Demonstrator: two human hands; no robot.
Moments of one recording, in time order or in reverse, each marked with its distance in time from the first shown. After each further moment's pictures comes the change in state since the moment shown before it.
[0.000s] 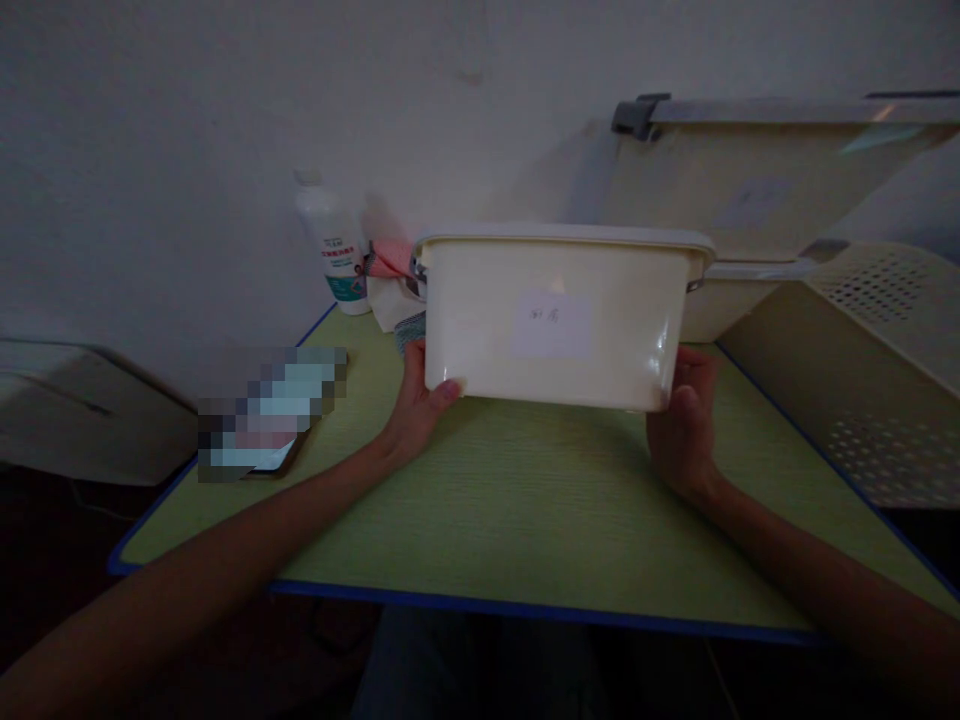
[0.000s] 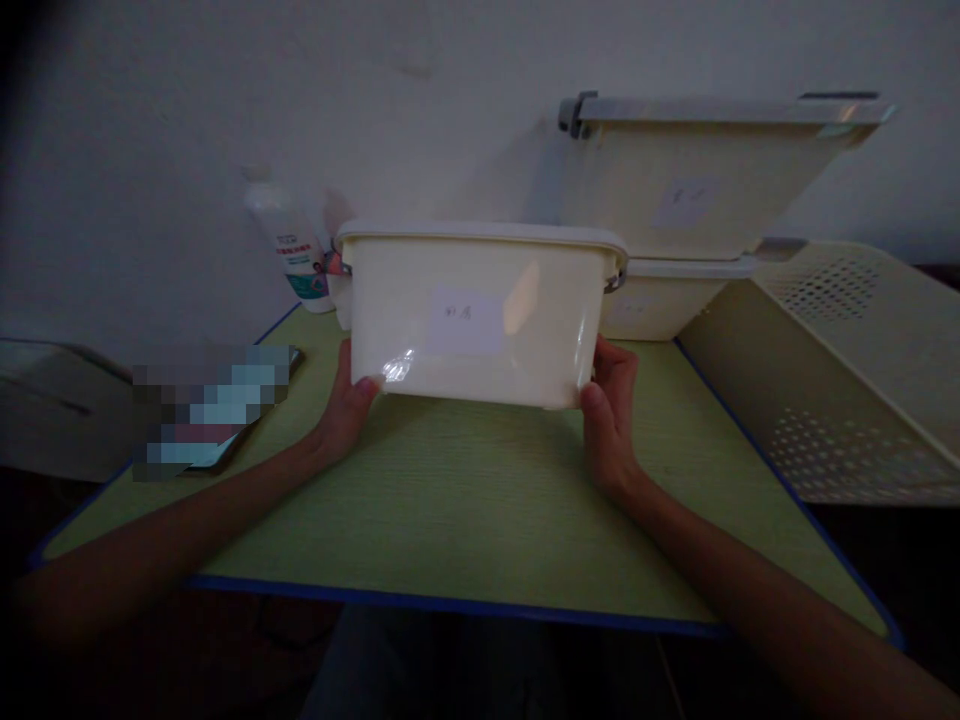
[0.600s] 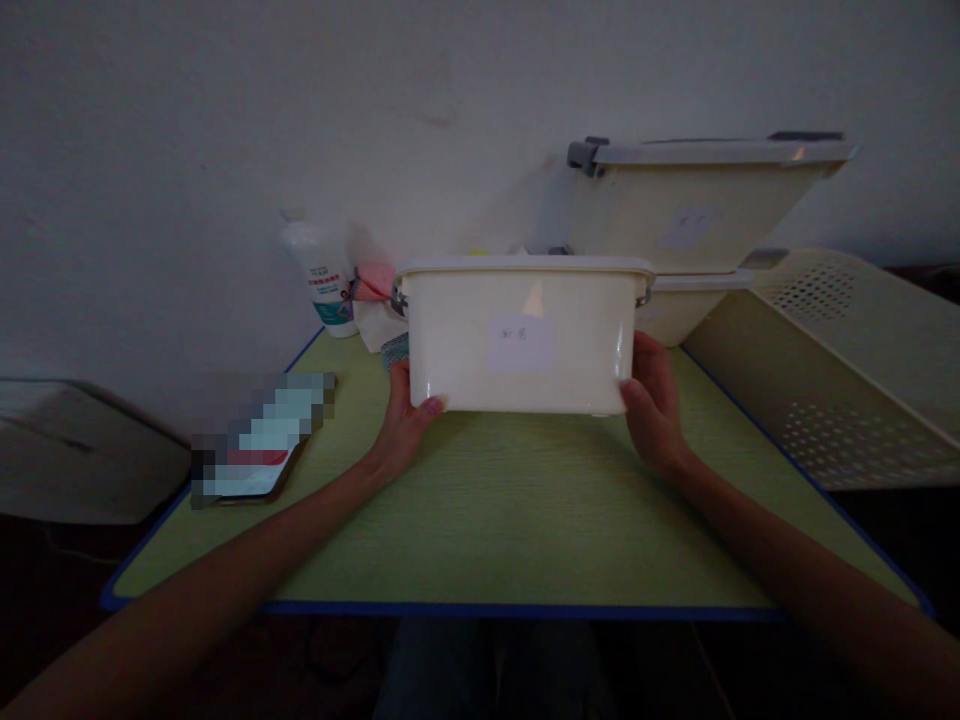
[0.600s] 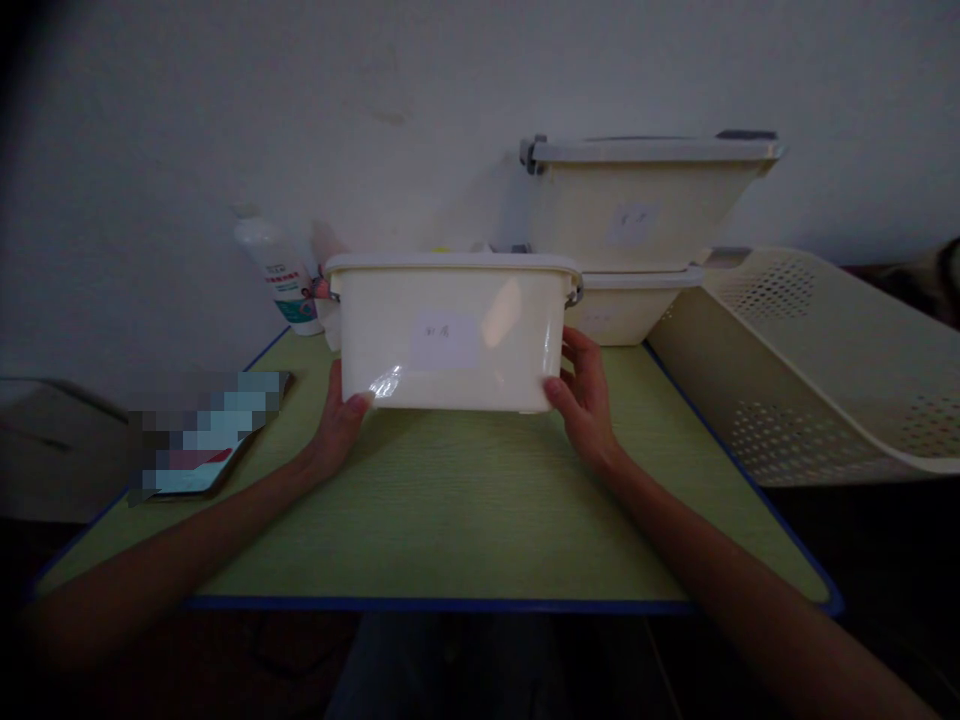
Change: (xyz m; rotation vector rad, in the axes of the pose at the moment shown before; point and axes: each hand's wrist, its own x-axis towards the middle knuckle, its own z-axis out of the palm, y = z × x) left_hand 0.001 0.003 0.001 0.011 -0.017 -0.061; right_hand 0.018 -0.002 -0.010 -0.040 -0.088 -0.020
